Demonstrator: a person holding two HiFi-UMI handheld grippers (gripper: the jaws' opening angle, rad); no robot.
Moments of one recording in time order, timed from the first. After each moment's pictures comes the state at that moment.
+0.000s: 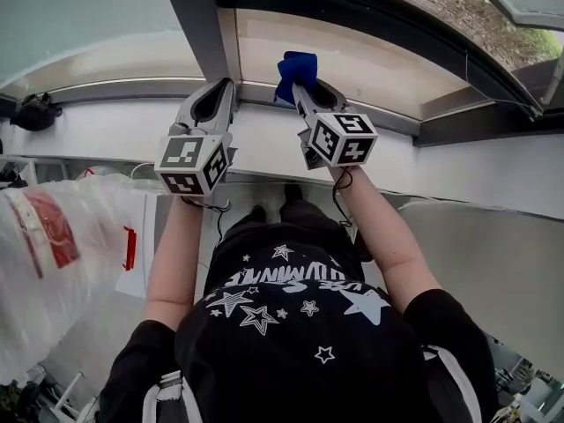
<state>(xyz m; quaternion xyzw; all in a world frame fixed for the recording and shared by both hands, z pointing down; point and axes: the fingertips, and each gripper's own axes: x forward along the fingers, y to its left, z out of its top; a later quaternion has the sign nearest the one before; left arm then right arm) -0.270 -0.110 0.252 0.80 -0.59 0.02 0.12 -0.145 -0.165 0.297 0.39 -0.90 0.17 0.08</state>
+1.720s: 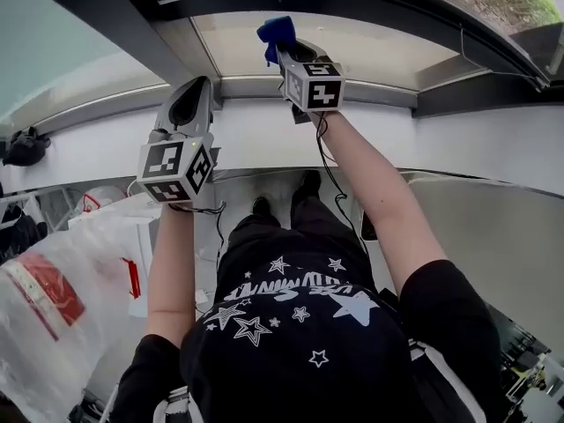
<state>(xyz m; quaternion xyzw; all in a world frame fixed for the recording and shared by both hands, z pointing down) -0.251 -0.157 0.273 0.81 -0.57 0.06 0.13 -0.122 -0.282 0.355 0.46 -0.86 0.15 0.14</state>
